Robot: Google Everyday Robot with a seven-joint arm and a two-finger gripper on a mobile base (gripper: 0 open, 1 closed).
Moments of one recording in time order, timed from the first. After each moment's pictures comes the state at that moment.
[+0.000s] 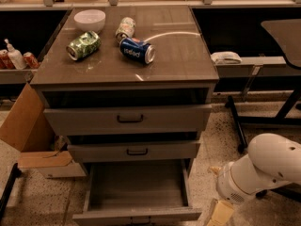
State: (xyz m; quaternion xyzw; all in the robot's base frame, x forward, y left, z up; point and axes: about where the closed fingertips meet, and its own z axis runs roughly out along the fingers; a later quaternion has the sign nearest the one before) arm 0.349 -0.174 0.603 -0.56 0.80 0.18 0.12
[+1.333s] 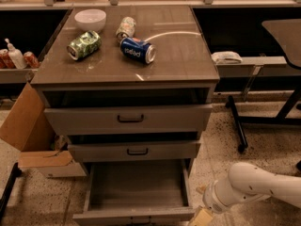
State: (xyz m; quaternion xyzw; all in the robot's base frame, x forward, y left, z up) arm 0.375 -0.175 0.427 -0.50 0.83 0.22 0.13
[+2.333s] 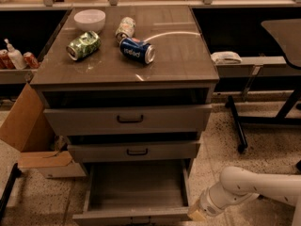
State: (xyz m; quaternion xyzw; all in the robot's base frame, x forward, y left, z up) arm 0.375 -0.171 0.350 -0.47 0.84 0.26 0.08
